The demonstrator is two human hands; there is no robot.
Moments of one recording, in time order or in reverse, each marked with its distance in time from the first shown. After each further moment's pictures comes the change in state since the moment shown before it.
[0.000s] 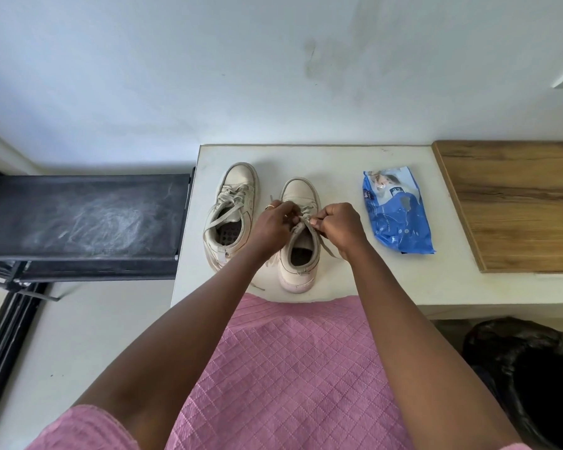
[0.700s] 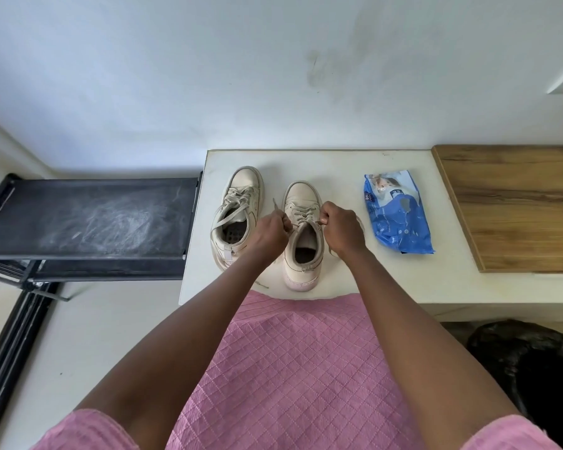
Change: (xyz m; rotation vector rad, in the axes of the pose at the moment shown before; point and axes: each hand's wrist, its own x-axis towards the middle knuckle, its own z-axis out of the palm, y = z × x) left_hand -0.019 0.009 -0.011 0.048 -0.025 -0.195; right_hand -0.015 0.001 -0.001 -0.519 0.109 -0.269
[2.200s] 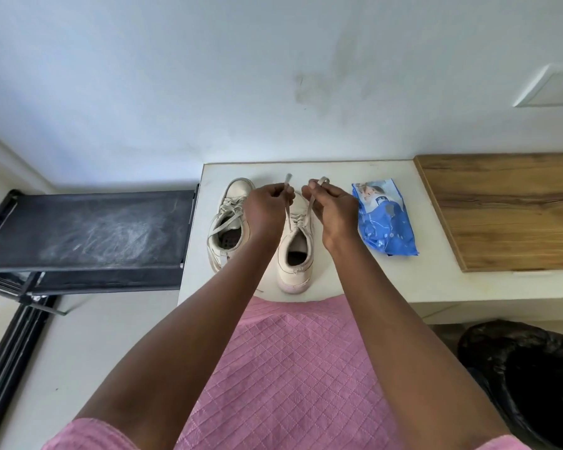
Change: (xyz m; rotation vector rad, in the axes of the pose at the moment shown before) left_hand -0.014 0.069 -0.031 -0.680 0.324 -0.113; right_hand -0.012 -0.043 -0.044 1.428 0.177 0.290
